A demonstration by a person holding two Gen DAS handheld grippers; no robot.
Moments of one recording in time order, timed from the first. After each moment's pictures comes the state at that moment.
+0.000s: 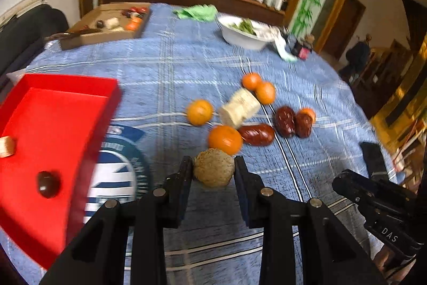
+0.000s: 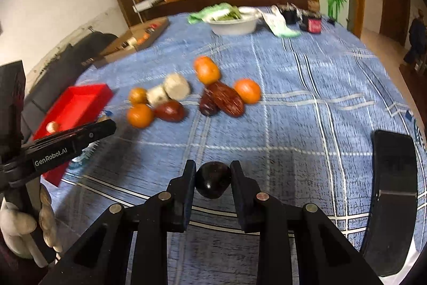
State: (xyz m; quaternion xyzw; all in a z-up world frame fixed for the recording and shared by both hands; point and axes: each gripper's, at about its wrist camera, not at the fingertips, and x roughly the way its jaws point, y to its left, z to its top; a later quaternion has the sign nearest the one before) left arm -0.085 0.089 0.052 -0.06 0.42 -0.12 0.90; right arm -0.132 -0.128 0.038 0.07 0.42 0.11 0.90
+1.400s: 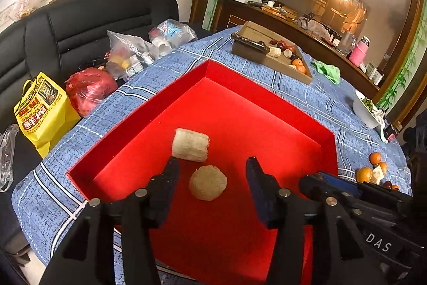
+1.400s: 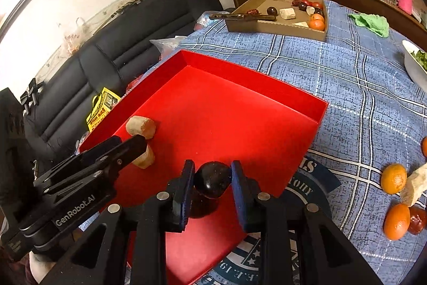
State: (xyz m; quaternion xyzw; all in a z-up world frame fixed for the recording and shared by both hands) left arm -0.105 0.324 0.042 -0.17 0.37 0.11 0.91; right arm -0.042 0.169 0.035 -0.01 0.46 0.33 0.83
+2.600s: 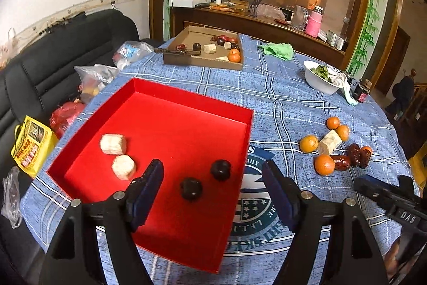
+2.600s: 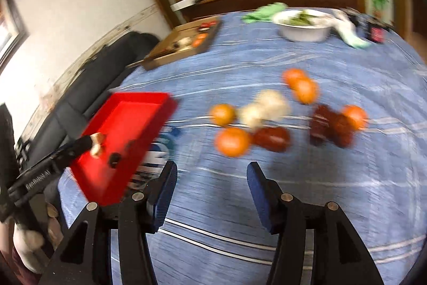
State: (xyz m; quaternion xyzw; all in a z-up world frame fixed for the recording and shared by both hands) left arm -0.119 0.207 0.084 -0.07 0.37 0.04 0.92; right arm -0.095 -0.051 0.044 0.12 0.42 0.20 0.88
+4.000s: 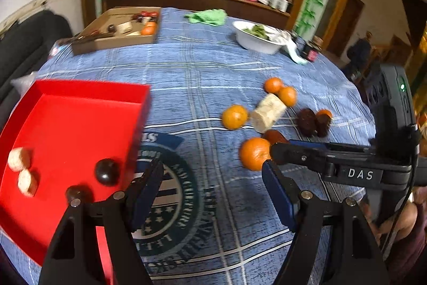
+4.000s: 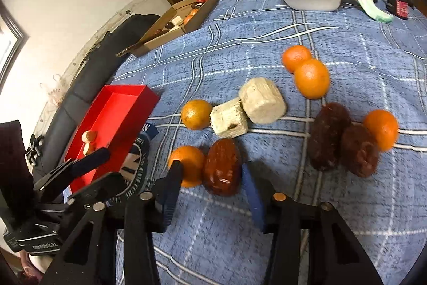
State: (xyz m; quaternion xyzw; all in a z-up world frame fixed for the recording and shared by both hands) left arm -0.078 0.117 0.048 -0.03 0.42 -0.13 0.90; right arm -0.032 -0.060 0.007 0.13 0.48 0.26 0.83
